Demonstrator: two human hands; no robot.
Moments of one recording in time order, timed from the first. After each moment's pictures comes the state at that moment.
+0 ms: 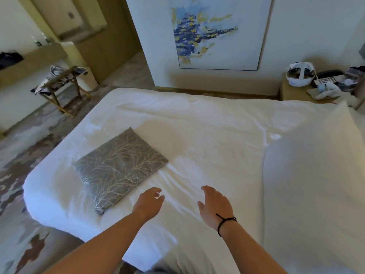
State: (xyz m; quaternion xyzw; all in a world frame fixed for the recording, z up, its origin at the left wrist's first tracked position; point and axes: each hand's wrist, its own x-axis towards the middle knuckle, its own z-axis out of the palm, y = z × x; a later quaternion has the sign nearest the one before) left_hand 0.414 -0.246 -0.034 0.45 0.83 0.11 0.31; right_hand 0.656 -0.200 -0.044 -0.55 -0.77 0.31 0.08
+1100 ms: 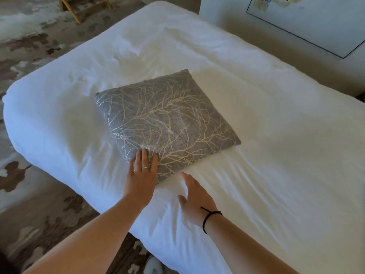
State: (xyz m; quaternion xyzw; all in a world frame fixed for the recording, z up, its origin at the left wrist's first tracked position) left_hand 0.072 -0.281 -0.251 0.56 0.82 -0.11 0.04; right_hand 0.255 -0.221 -0.206 -0.47 -0.79 0.38 -0.10
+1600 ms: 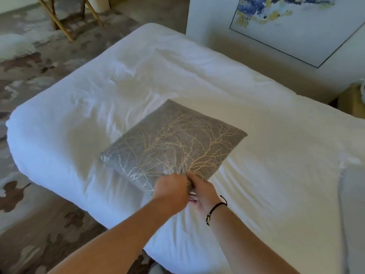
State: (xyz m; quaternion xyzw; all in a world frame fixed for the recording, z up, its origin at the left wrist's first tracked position) left_hand 0.134 -0.237 -0.114 0.59 0.78 -0.05 0.23; right_hand 0.236 -0.191 -0.143 -0.65 -0.24 0.71 0.15
